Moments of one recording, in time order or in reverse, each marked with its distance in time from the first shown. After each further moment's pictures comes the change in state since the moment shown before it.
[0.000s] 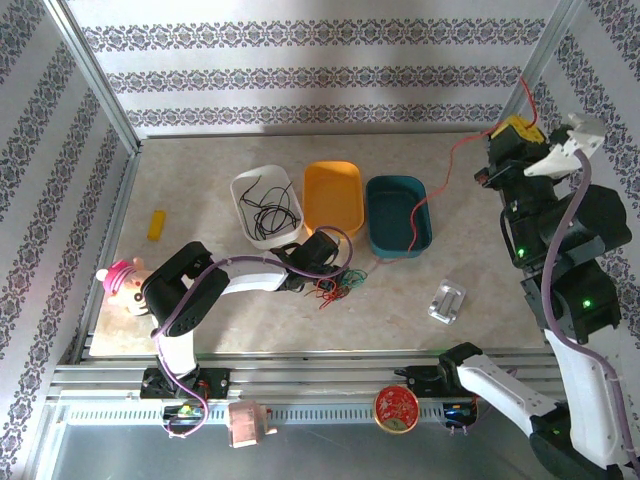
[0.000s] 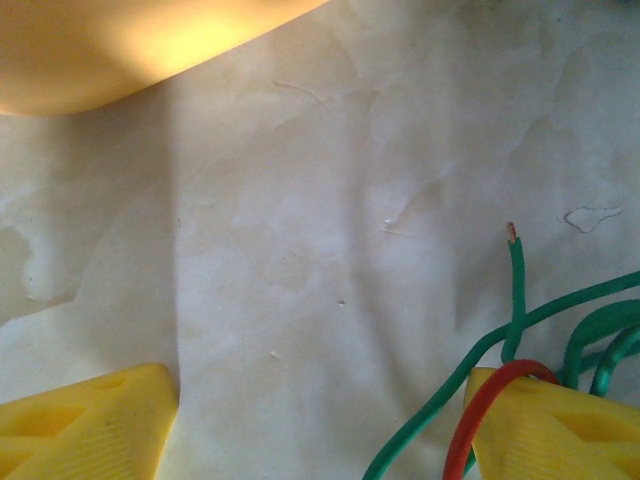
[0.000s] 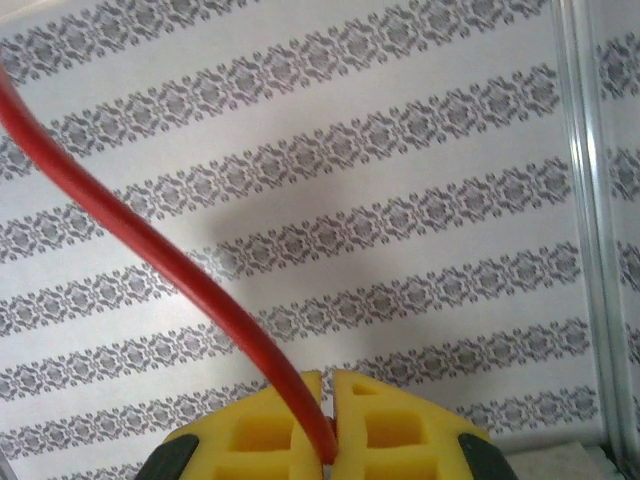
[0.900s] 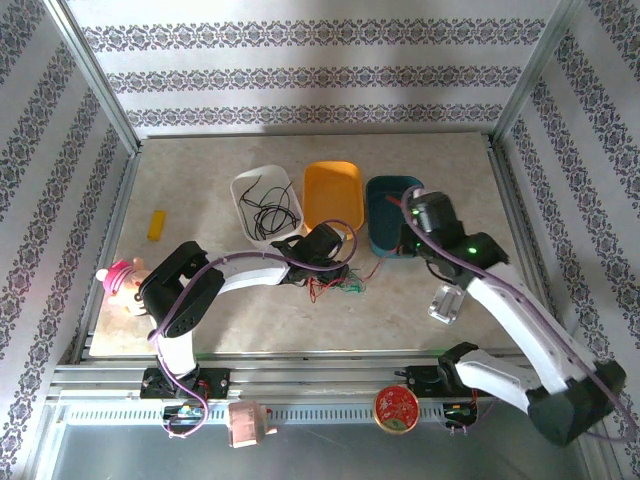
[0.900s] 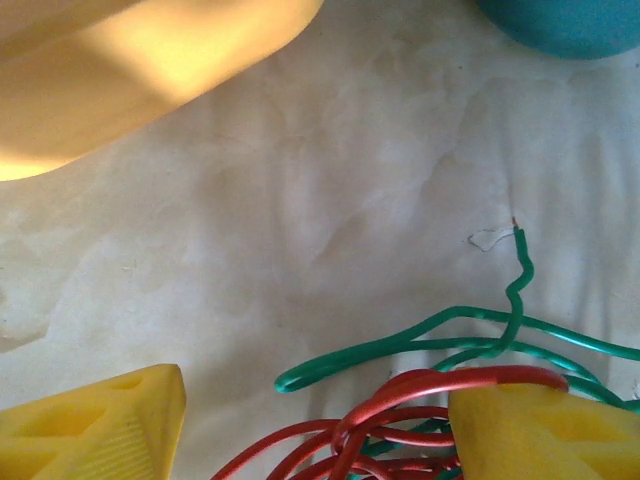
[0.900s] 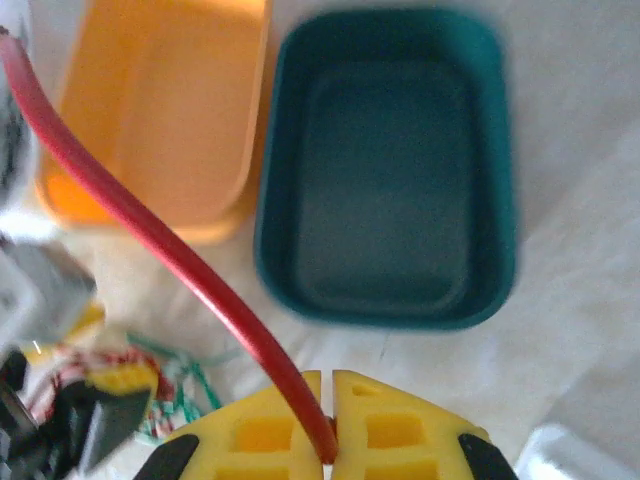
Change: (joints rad) left arm 0.000 -0.013 0.080 -0.083 0.067 0.029; right arm 0.076 0.106 -0.493 -0.401 -0.098 0.196
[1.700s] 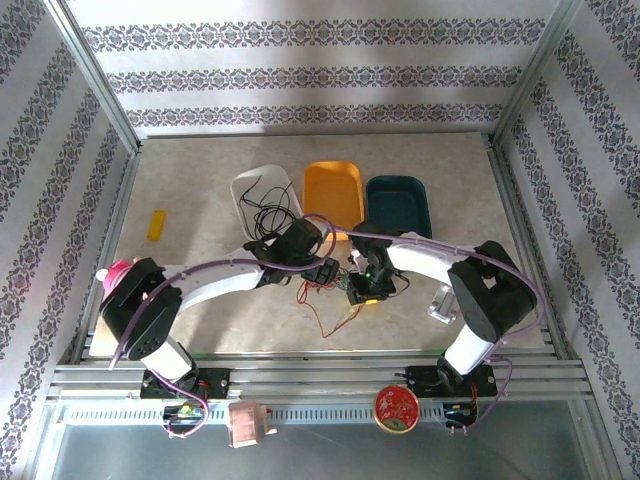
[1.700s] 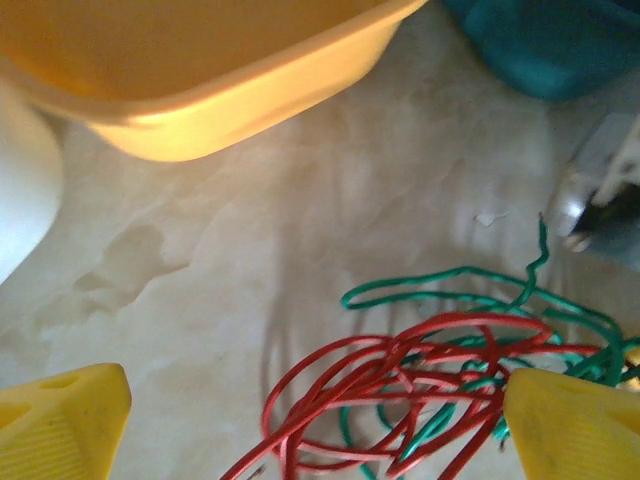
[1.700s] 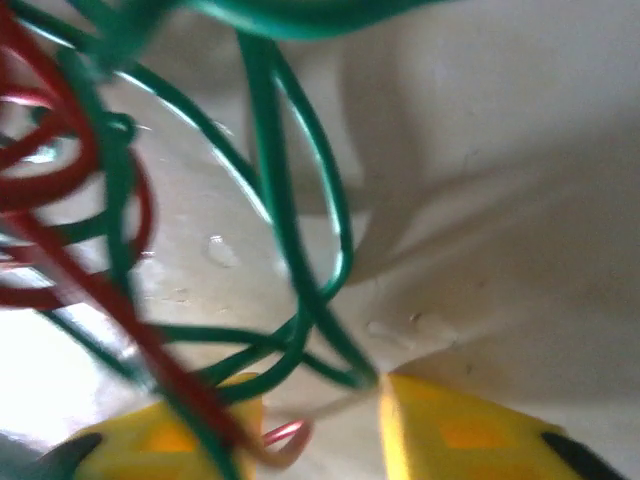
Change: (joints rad) left arm 0.028 -0.208 -0.077 -0.067 -0.014 -0.003; right arm 0.151 0.687 -0.128 0.023 -0.505 -0.029
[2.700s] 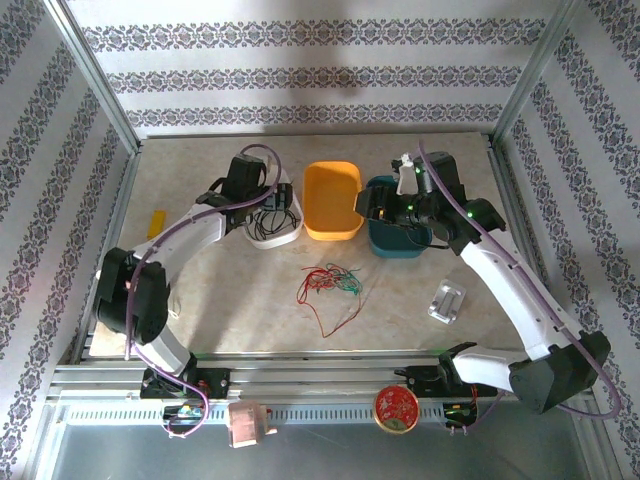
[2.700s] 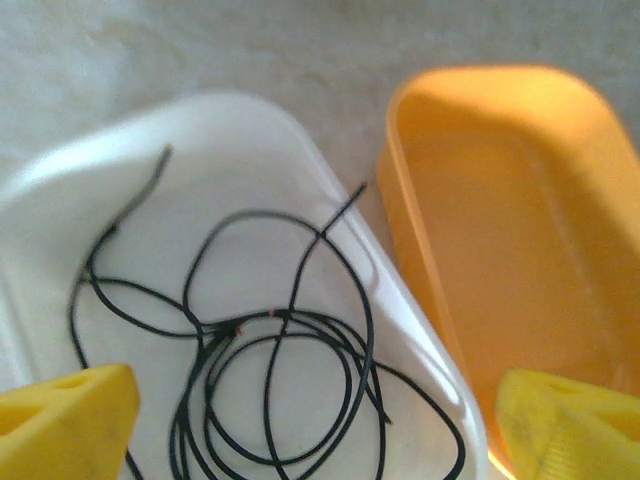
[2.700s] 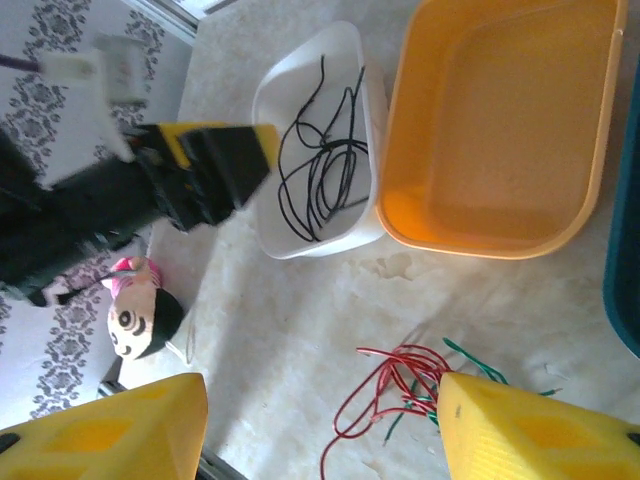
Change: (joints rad) left arm 0.431 -0.013 0.216 -0.006 0.008 0.055; right arm -0.206 -0.455 0.343 0.057 -0.120 0.230
